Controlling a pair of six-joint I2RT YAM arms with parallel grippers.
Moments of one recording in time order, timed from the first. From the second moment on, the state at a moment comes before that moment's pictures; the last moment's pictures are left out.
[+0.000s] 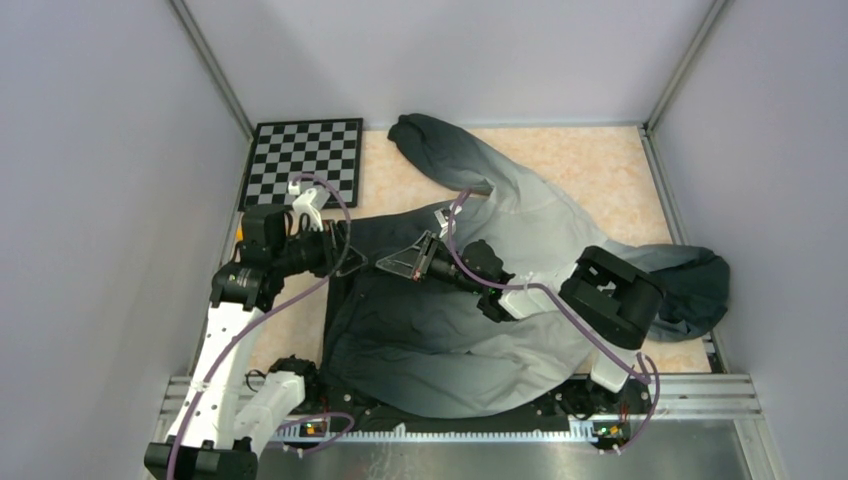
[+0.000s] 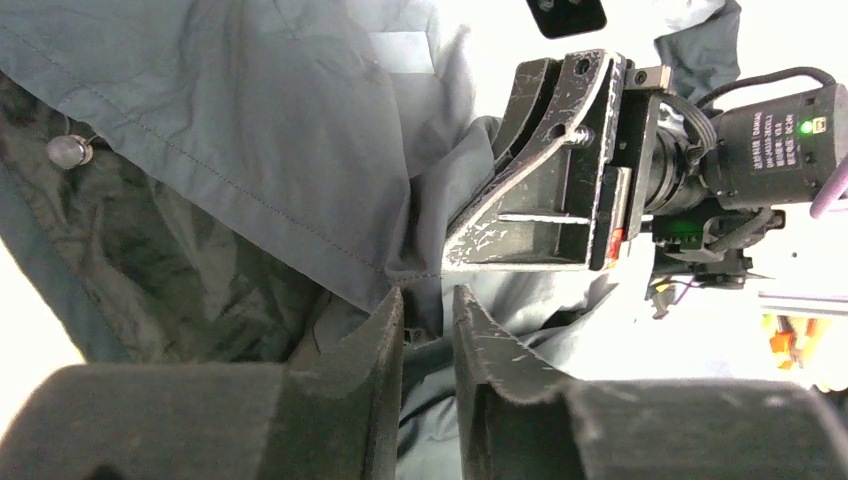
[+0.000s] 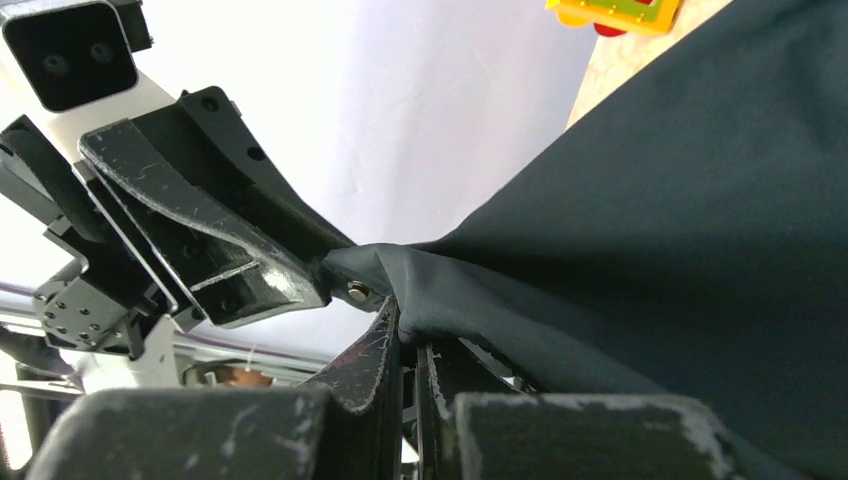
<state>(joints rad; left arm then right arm) -0.11 0.85 0.94 -0.73 0.65 -0.26 0.97 1.76 0.74 1.12 -0.20 1.31</state>
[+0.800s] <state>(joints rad) -0.11 0.76 0.78 -0.59 0.70 -0.35 0.96 1.81 0.74 1.25 -0.25 1.45</state>
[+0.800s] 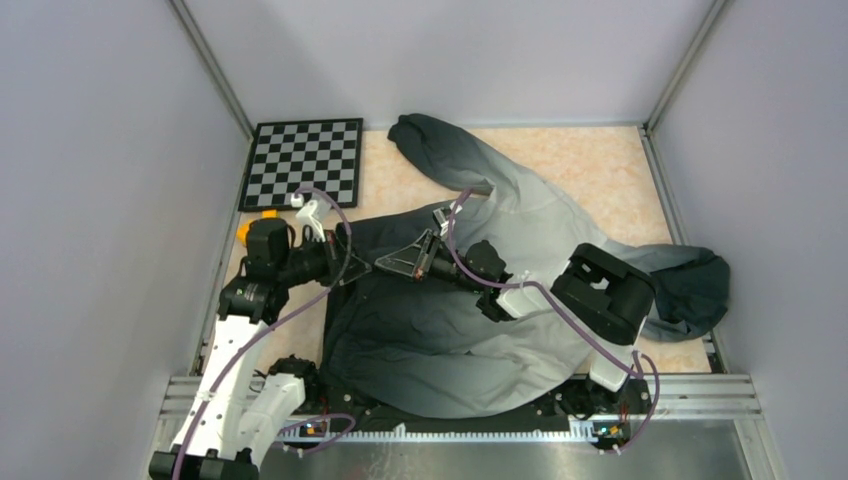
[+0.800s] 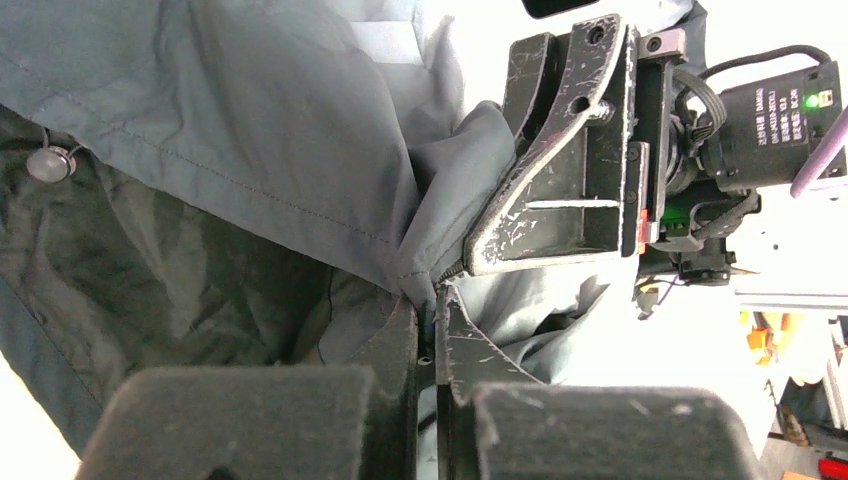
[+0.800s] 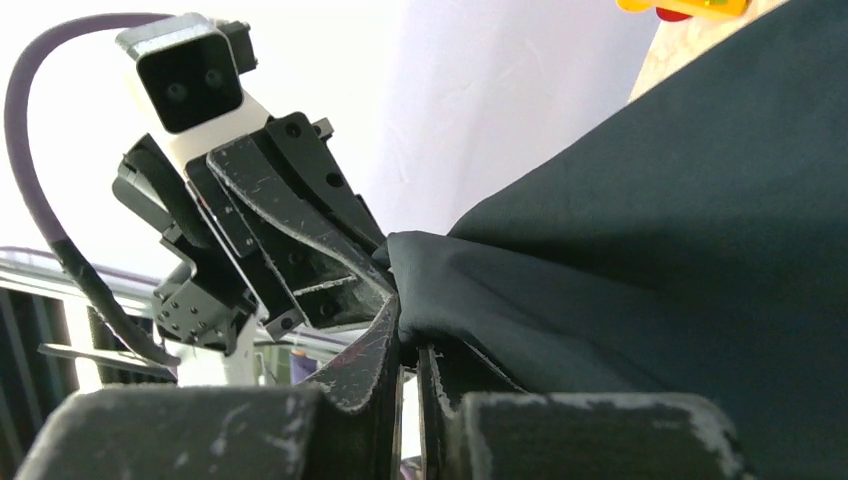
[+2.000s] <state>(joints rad) -0.11 0.84 0.87 -0.73 0.80 -0.21 0.93 1.76 0.70 1.31 -0.51 0.77</state>
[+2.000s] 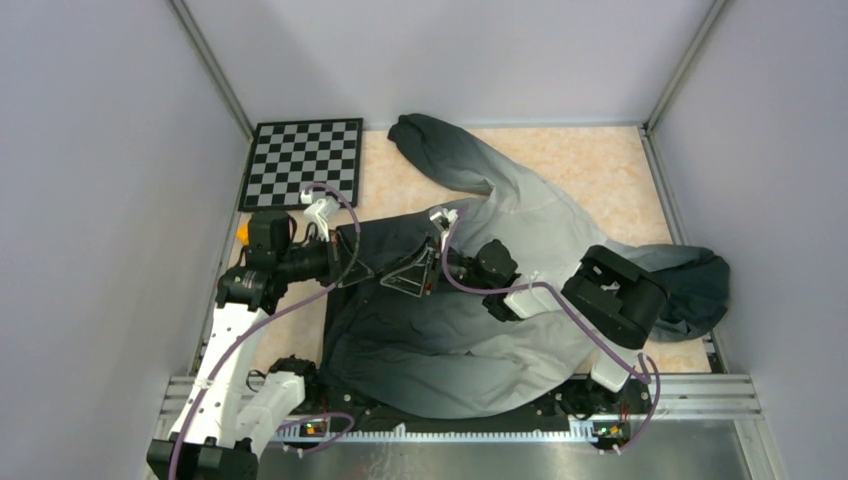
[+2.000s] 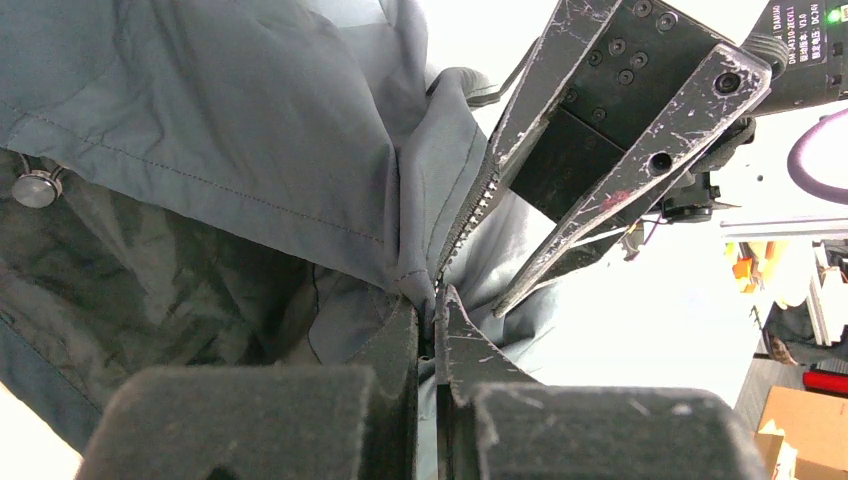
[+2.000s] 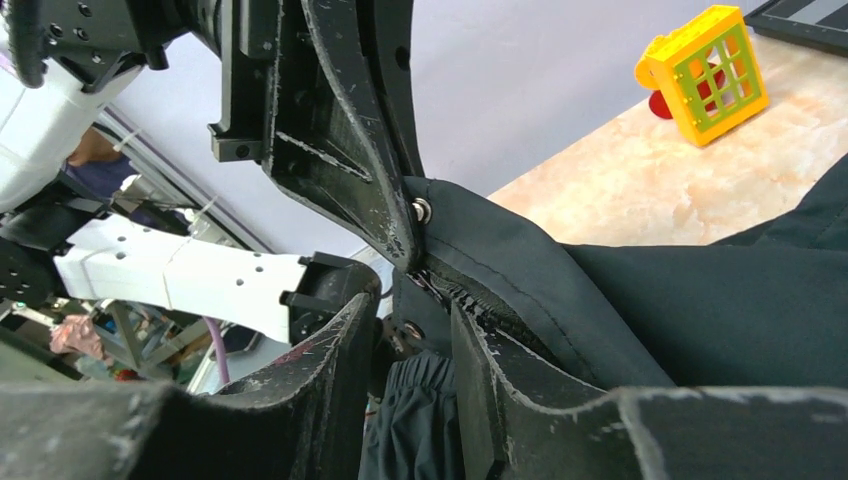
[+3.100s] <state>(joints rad) -0.11 0.84 0.87 -0.74 0.80 -0.22 0.93 1.84 0.74 1.40 -0.52 0.86</state>
